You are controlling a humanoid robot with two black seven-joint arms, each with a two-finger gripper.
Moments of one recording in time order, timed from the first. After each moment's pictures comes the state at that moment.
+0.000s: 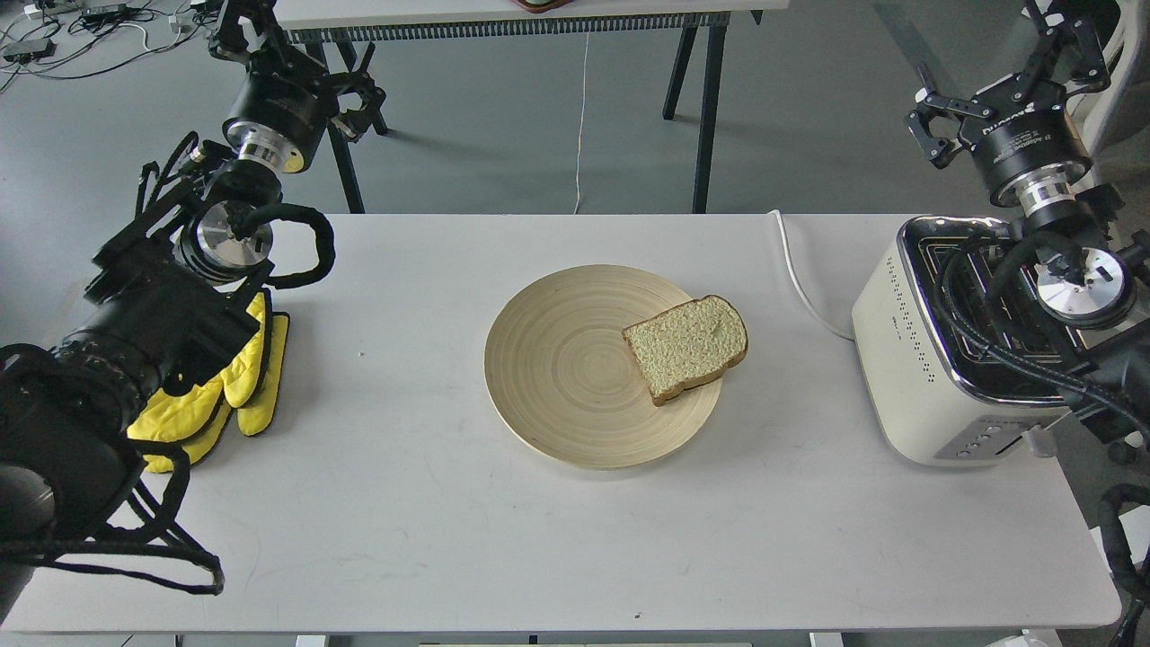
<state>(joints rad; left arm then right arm) -1.03 0.15 -0.67 -0.32 -0.26 -0.49 -0.29 0.82 -0.38 0.94 0.58 0.09 0.49 0.26</state>
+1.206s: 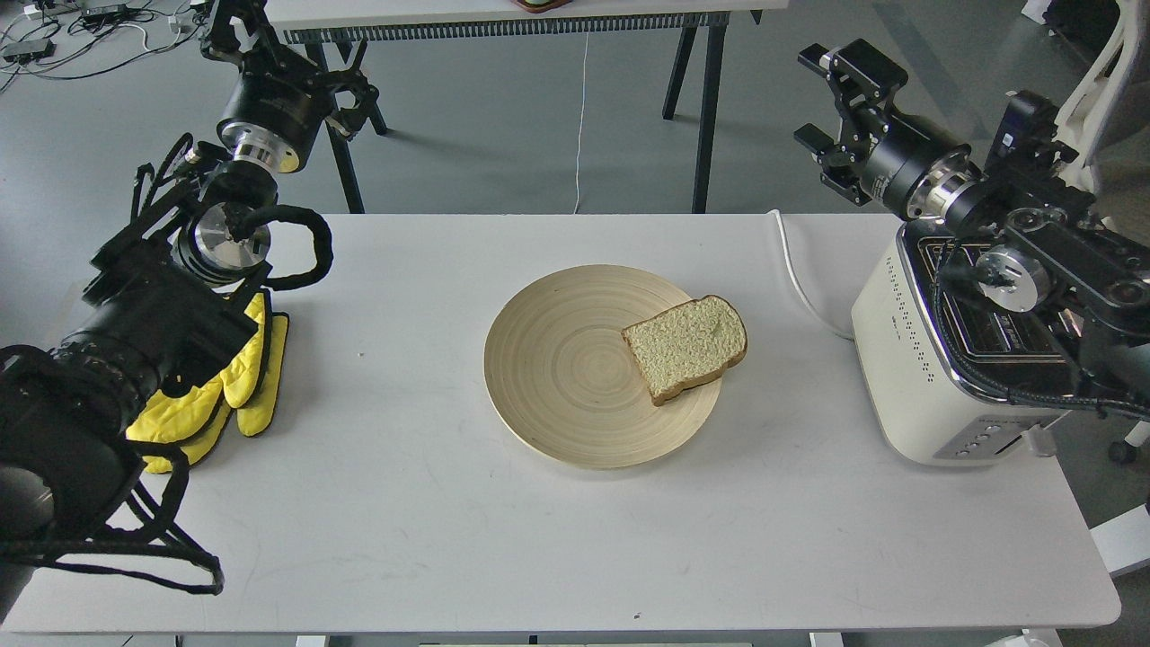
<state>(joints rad) -1.03 0.15 -0.67 -0.32 -0.26 -0.49 -0.31 0.93 -0.44 0.43 0.82 -0.64 0.16 0.27</state>
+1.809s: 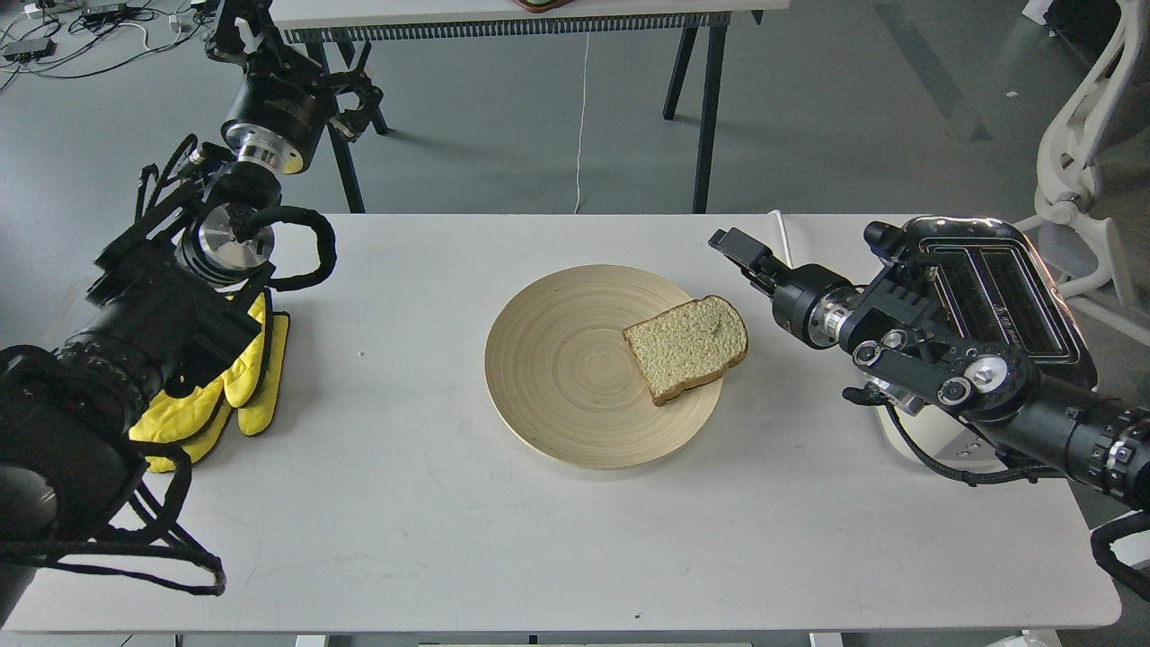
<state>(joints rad) -1.03 0.15 -0.67 -0.32 -0.26 -0.49 -0.31 0.94 -0.29 0.01 0.74 -0.69 -0.09 0.19</state>
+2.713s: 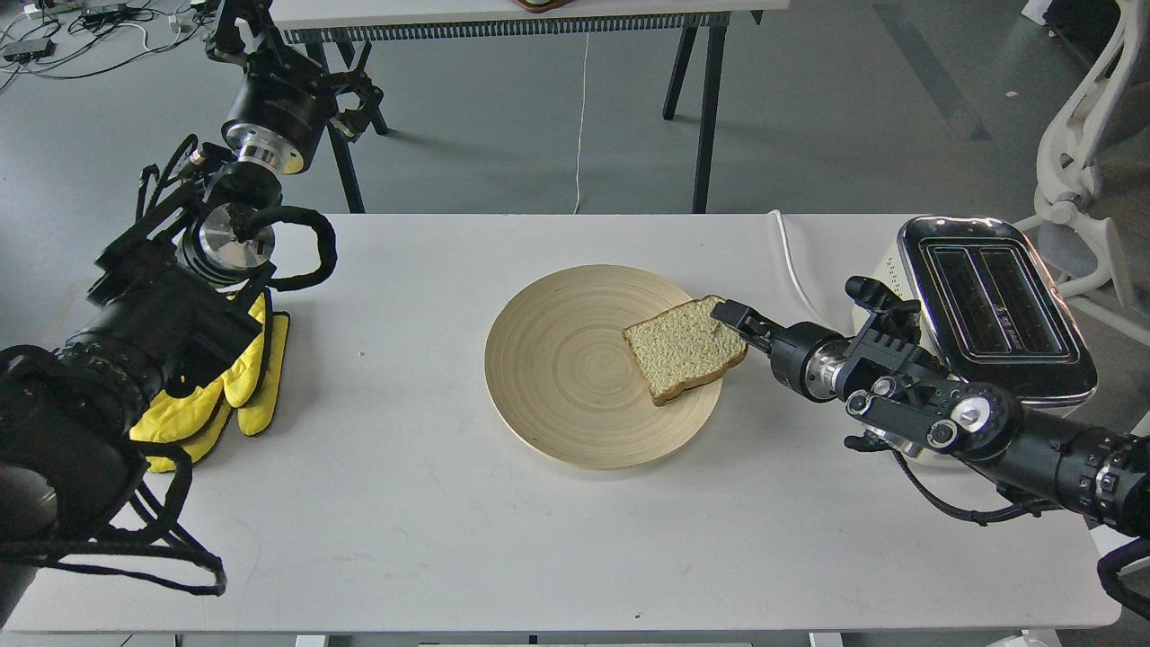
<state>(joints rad) -1.03 0.15 -0.67 -0.32 -0.26 -0.49 -0.31 0.90 -0.28 -0.10 0.74 -0.69 -0.09 0.16</state>
